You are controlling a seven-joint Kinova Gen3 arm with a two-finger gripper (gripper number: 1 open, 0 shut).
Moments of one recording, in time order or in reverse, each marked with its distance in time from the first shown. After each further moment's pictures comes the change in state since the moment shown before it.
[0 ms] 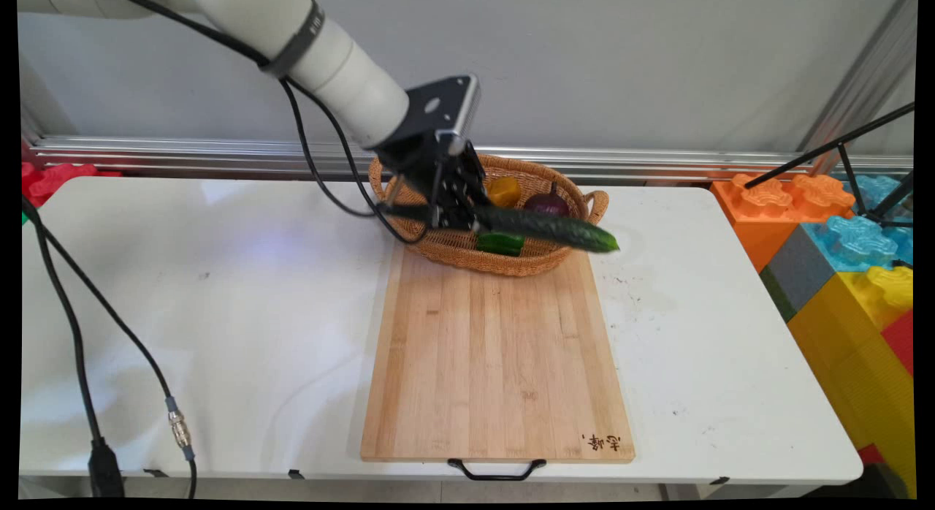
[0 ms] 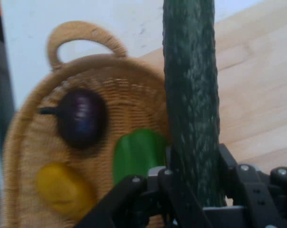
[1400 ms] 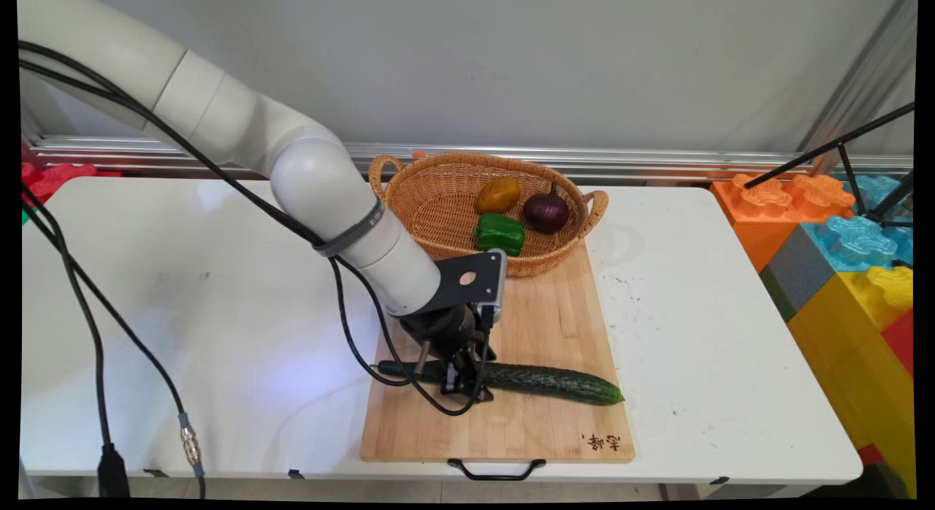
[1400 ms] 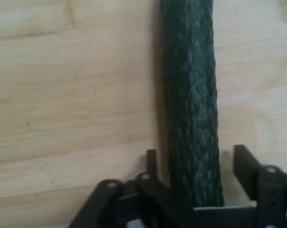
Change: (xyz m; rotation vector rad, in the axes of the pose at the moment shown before) arm 0.013 0.135 0.119 -0.239 -0.081 -0.270
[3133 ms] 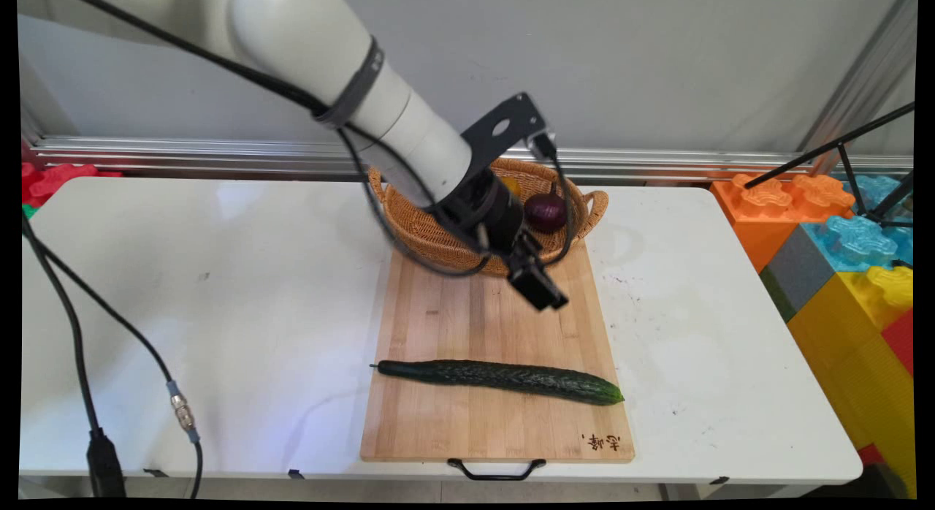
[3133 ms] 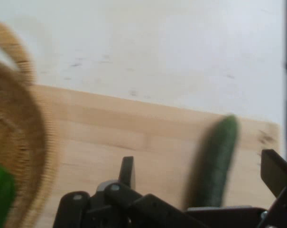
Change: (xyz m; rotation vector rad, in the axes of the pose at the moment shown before) arm 0.077 -0.022 -0.110 0.102 0.206 -0.302
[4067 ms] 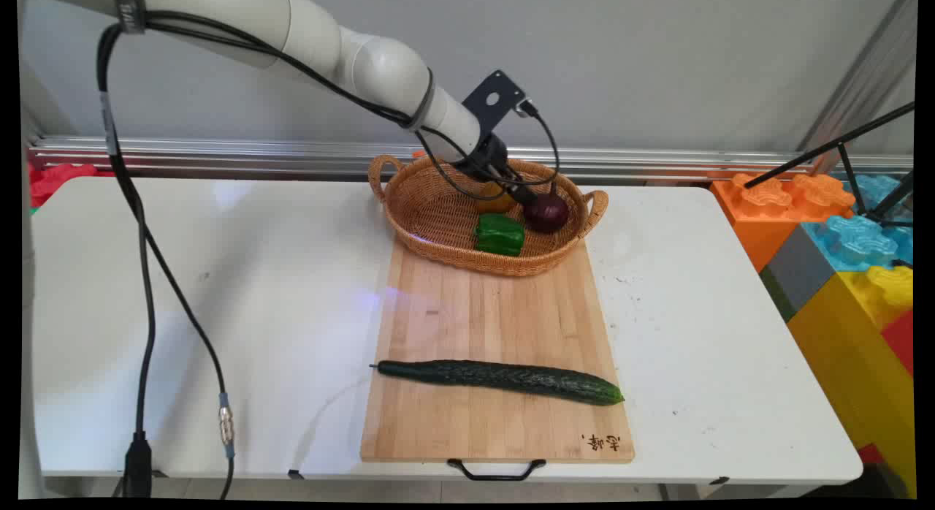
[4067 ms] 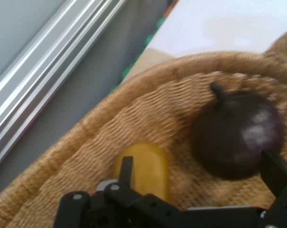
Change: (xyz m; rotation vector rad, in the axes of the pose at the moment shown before) arm -0.012 -0.176 0.090 0.403 0.042 -0.169
